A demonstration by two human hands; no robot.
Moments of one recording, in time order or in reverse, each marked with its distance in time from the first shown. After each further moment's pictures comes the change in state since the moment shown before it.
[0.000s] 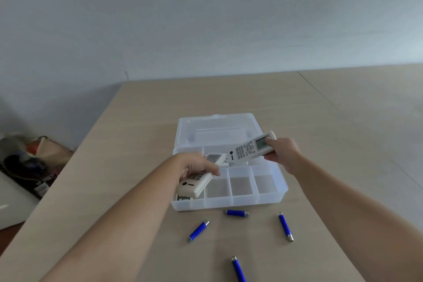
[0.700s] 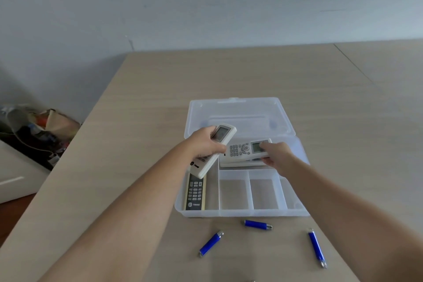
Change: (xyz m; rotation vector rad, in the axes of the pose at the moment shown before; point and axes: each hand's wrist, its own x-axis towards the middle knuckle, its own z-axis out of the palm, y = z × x) left_hand 0.086 -0.002 -0.047 0.060 0.250 0.214; right_hand 0.076 0.037 0.090 -0.131 -0.034 0.253
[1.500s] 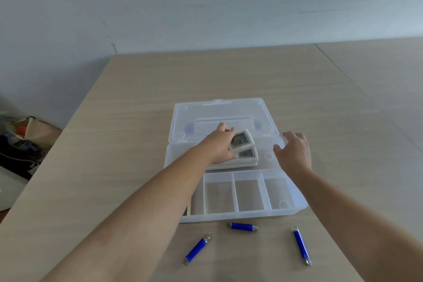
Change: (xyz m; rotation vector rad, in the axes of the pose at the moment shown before) left_hand 0.017 0.046 0.050 0.592 -0.032 0.317; right_hand -0.014 0.010 -0.060 -0.617 0.433 -0.515
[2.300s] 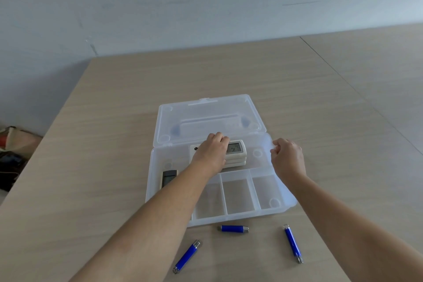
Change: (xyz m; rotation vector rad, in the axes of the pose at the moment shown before) left_hand 0.027 -0.004 0.056 0.252 0.211 0.080; right_hand -0.002 0.030 0.005 0.025 0.013 -0.002
